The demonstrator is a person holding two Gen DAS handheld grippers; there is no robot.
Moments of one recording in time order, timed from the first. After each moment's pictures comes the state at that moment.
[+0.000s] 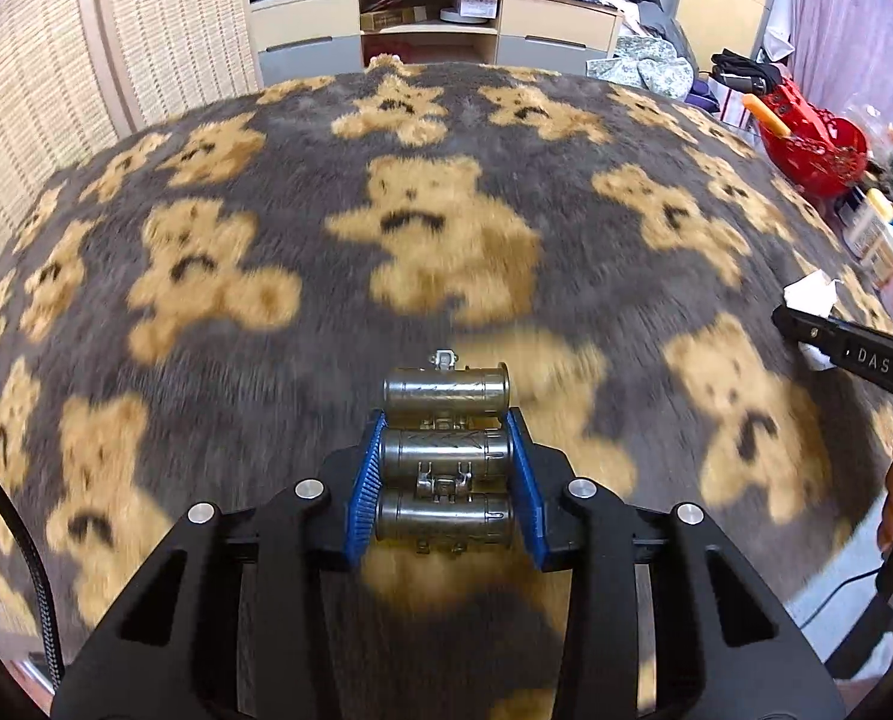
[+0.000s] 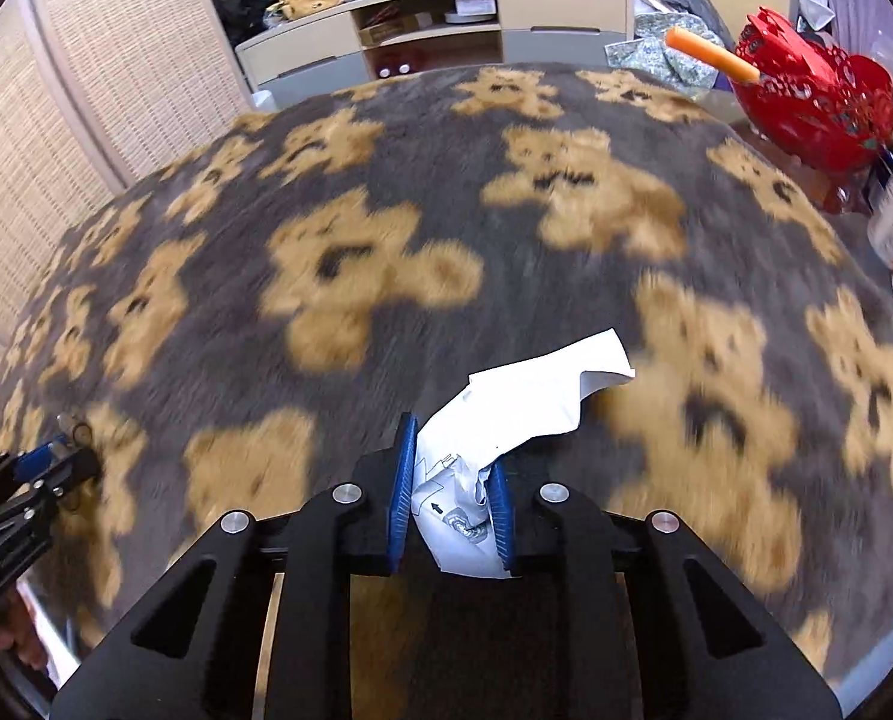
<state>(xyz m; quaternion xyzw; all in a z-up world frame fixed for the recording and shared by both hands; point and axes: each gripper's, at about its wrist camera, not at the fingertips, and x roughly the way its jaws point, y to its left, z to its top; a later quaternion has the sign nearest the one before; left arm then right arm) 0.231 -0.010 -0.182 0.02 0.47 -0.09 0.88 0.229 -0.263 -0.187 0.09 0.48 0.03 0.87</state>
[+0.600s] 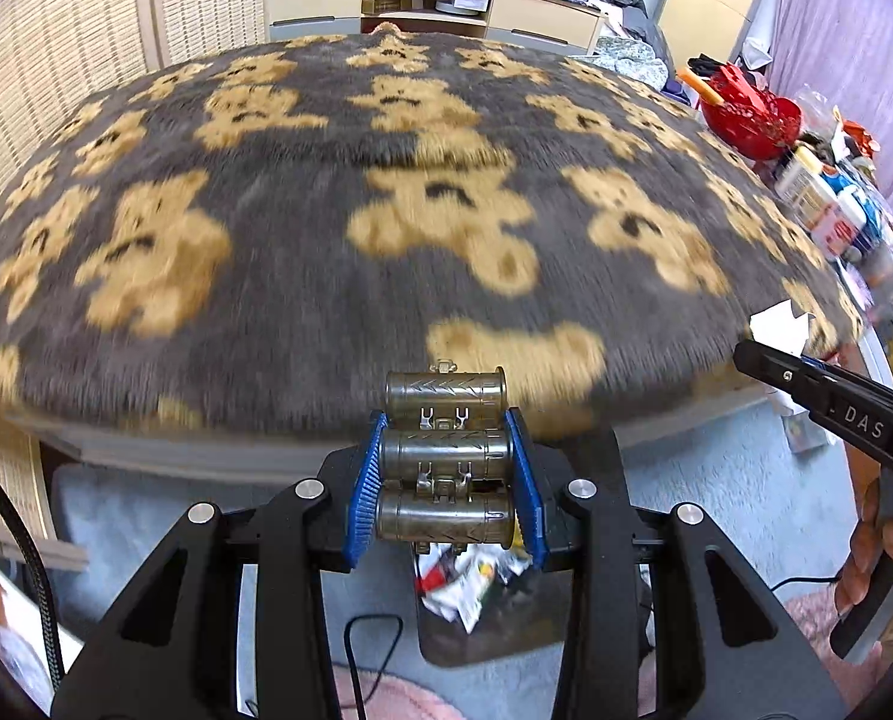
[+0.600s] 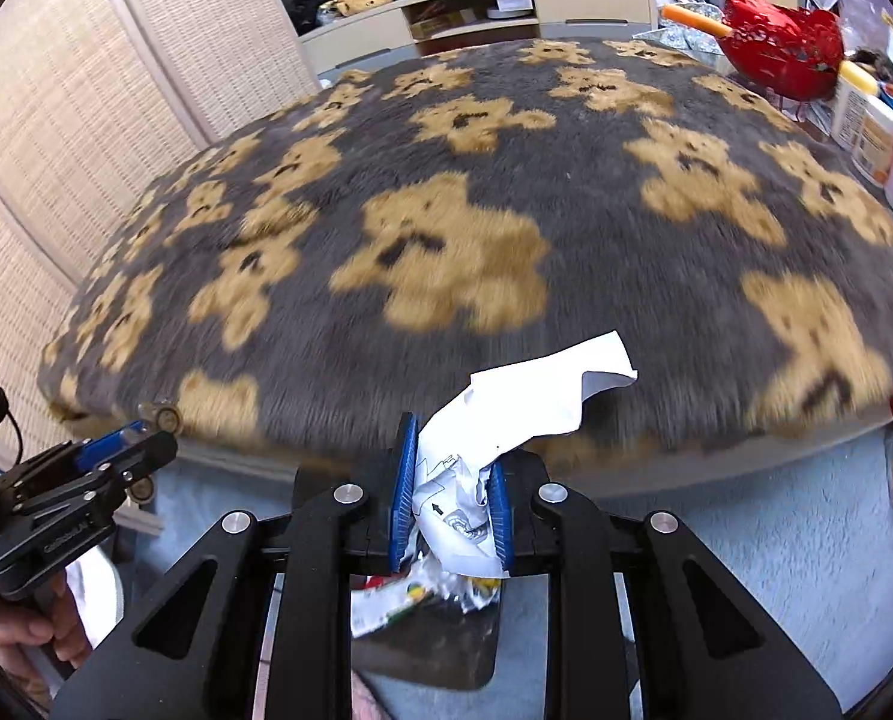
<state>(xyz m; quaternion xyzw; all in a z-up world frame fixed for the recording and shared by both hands) 0.083 0.008 -0.188 -0.02 0.48 -0.11 0.87 0.068 -0.216 -0.185 0.11 0.47 0.08 0.87</state>
